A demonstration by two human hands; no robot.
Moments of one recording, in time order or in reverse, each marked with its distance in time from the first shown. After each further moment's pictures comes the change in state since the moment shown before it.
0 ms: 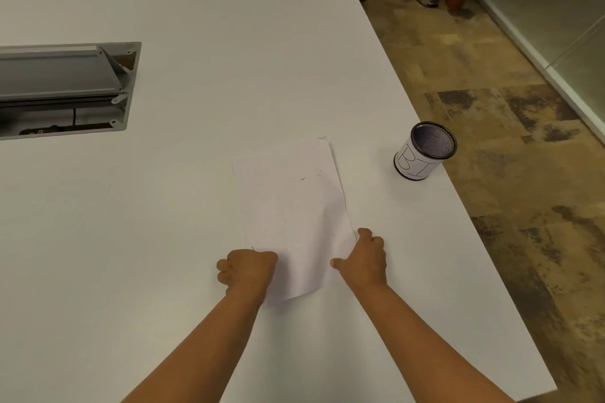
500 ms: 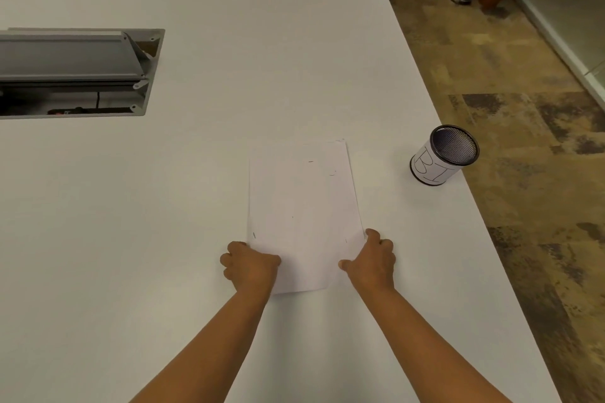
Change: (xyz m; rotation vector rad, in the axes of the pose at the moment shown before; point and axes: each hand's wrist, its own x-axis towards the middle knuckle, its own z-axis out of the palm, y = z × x) left_hand -0.007 -0.010 -0.001 -0.135 0.077 0.078; right_hand 0.006 0.001 0.000 -0.024 -0.042 0.018
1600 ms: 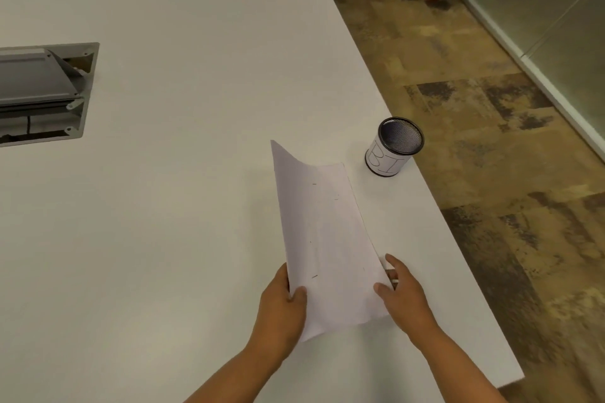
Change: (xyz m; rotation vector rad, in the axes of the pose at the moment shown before) left_hand -0.100 -0.004 0.015 -0.073 -0.578 0.474; right_hand -0.019 0.101 -0.059 0.384 -0.089 0.063
